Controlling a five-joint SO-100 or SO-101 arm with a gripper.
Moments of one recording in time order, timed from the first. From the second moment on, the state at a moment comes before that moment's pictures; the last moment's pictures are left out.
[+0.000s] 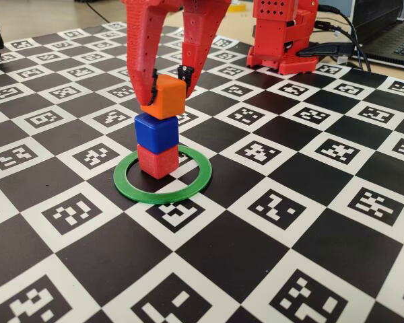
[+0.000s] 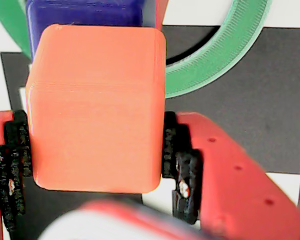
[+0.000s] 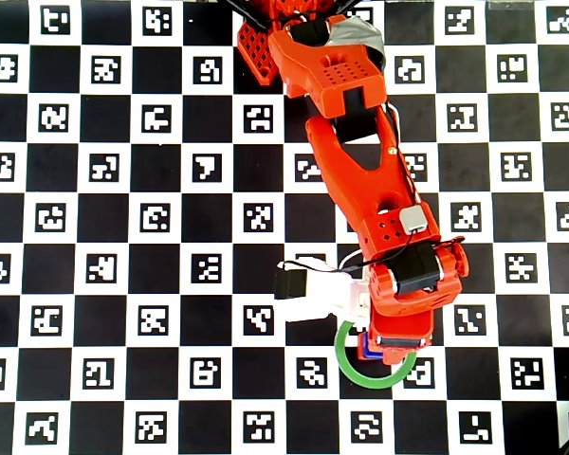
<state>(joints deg) -14.5 44.0 26.7 93.6 17.9</state>
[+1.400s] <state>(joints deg) -13.8 44.1 29.3 93.4 17.4</state>
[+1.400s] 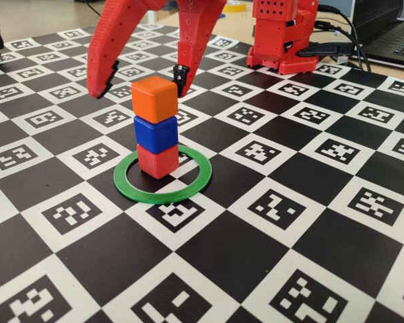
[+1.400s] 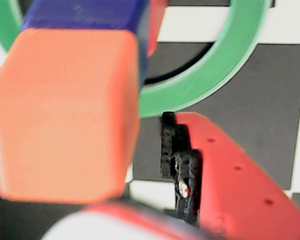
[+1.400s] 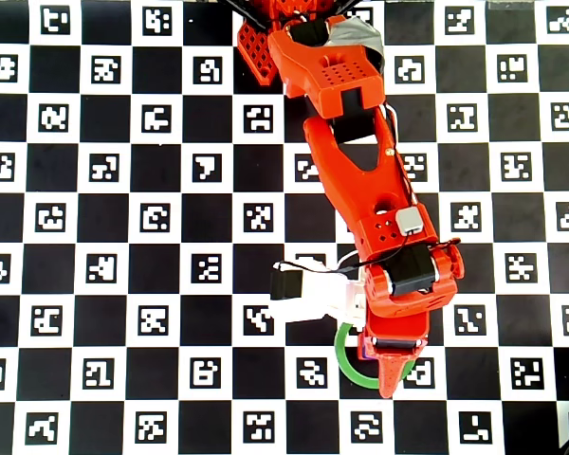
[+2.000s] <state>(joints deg) -13.8 60.9 47.3 86.6 12.7</state>
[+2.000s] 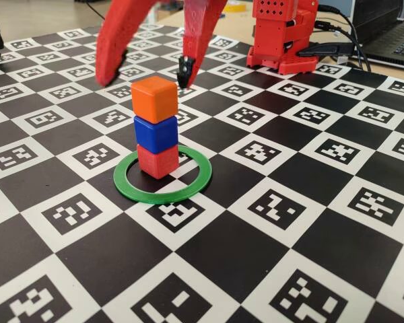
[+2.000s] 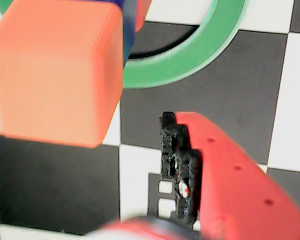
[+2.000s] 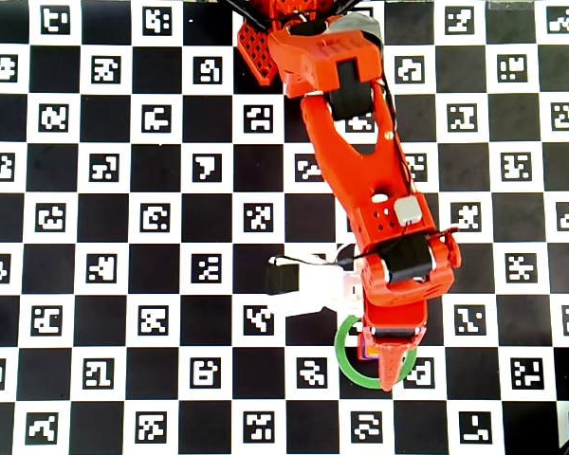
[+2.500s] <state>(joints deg) -7.8 86.6 67.9 86.1 1.6</state>
